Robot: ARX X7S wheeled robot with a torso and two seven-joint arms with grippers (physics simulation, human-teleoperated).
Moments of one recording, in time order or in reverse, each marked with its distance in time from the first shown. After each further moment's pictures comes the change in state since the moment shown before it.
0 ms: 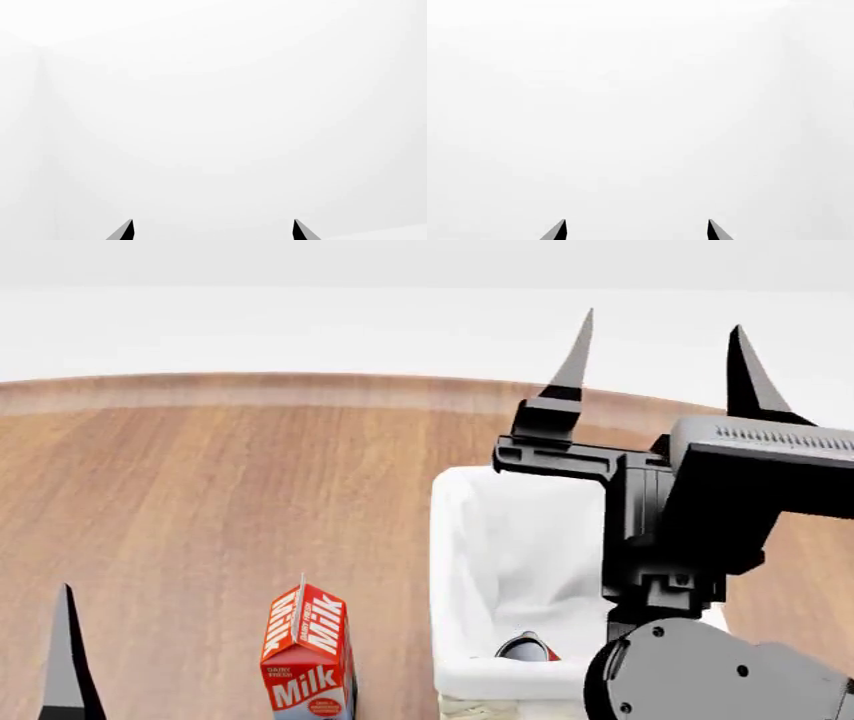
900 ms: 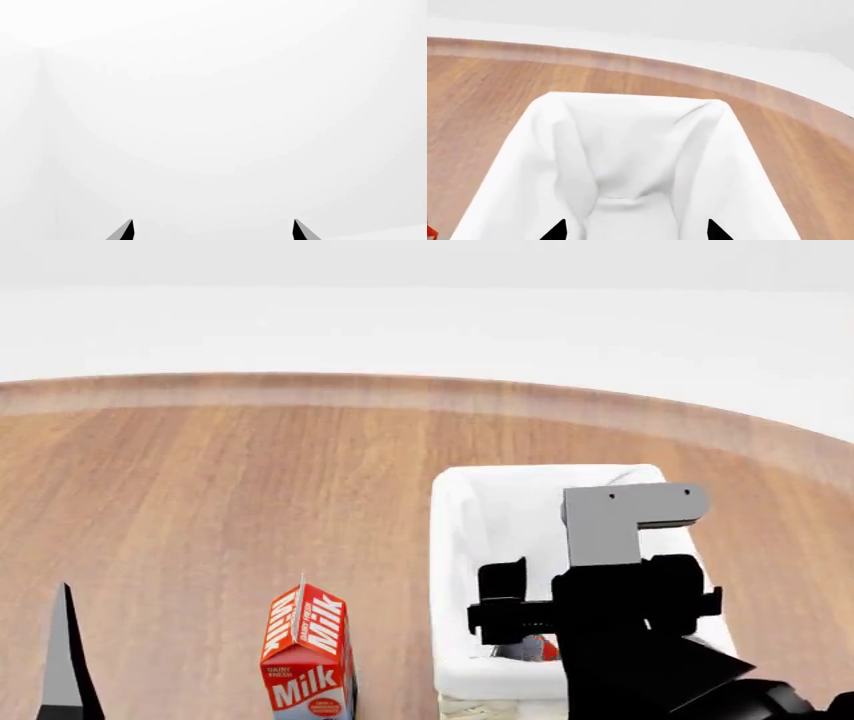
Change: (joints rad) left arm 0.002 0.011 -0.010 0.002 0.006 -0.002 0.016; right arm -0.015 -0.161 -0.158 0.116 0.880 0.603 -0.587
